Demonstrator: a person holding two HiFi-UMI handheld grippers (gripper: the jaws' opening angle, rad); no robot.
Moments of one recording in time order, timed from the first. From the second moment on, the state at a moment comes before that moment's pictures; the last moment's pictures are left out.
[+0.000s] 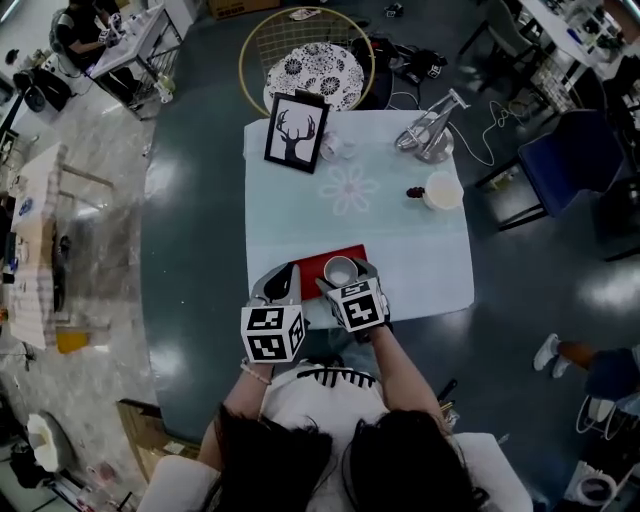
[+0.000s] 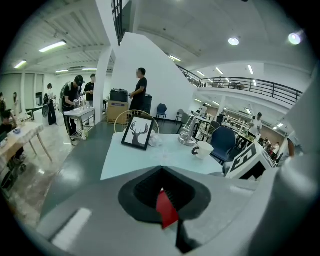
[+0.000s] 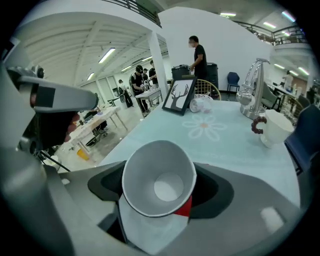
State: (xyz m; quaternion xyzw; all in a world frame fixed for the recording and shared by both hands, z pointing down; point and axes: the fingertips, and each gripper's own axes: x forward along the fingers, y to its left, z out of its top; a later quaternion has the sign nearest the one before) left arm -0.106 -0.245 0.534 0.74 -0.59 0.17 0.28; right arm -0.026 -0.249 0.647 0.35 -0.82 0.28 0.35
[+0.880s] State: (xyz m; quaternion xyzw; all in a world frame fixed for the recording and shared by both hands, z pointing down) left arm -0.028 -0.294 0.541 0.77 -0.54 0.19 0.28; right arm 0.134 -0.332 0.651 0.48 -0.75 0.31 0.33
